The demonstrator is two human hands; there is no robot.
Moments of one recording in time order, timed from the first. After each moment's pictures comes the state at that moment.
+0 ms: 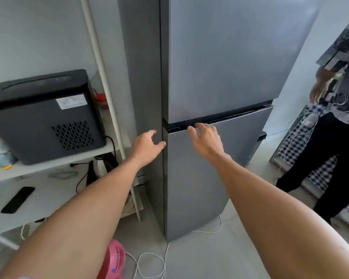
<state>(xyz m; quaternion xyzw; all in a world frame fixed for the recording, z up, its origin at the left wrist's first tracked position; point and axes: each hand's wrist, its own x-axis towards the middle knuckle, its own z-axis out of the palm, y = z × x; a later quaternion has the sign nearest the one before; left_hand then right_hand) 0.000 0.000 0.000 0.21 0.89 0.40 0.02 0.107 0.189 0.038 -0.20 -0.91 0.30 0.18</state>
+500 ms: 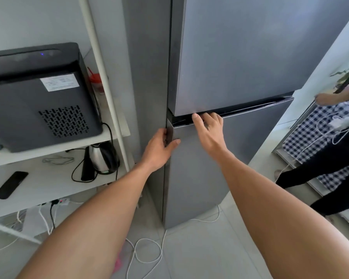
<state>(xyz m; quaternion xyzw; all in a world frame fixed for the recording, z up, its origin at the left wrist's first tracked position) -0.017 0.035 -0.059 0.21 0.83 0.51 0.08 0.055 0.199 0.006 -0.17 -0.83 0.47 0.25</state>
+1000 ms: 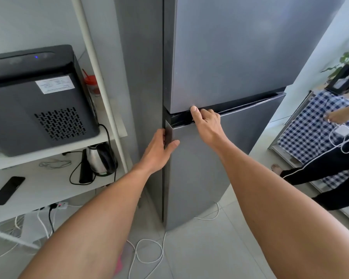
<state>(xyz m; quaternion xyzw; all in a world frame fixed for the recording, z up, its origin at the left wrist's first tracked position) -0.007 0.032 -0.060 0.26 0.84 0.46 0.10 0.065 0.201 0.033 -0.21 -0.85 0.44 0.17</state>
